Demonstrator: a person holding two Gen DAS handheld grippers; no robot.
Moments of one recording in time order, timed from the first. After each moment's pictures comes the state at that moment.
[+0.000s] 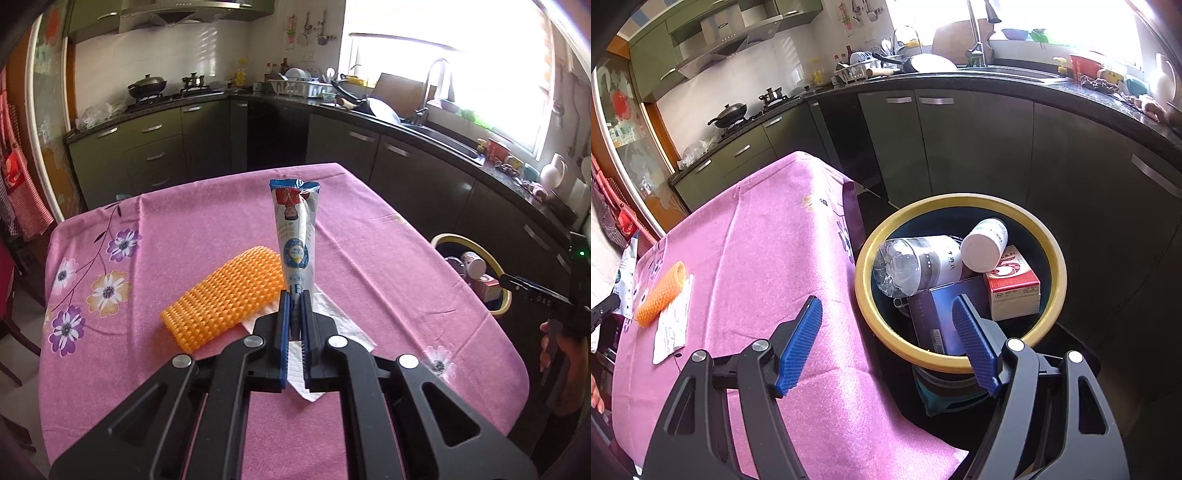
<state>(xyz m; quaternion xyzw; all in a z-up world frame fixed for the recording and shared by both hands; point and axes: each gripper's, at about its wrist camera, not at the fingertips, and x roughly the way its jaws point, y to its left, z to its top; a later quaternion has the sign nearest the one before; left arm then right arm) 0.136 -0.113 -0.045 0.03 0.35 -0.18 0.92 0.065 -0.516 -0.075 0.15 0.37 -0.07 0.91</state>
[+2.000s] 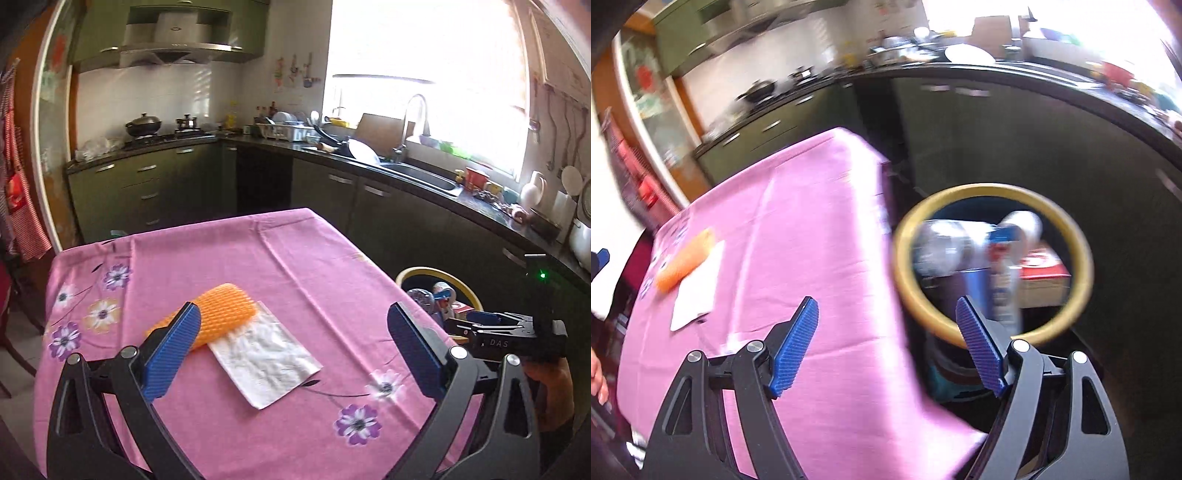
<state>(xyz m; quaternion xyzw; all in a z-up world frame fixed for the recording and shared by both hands) 0.087 -0.125 -0.018 0.01 0.26 -0.17 0.95 0.070 -0.462 -0.075 0.12 0.41 0.04 0.90</state>
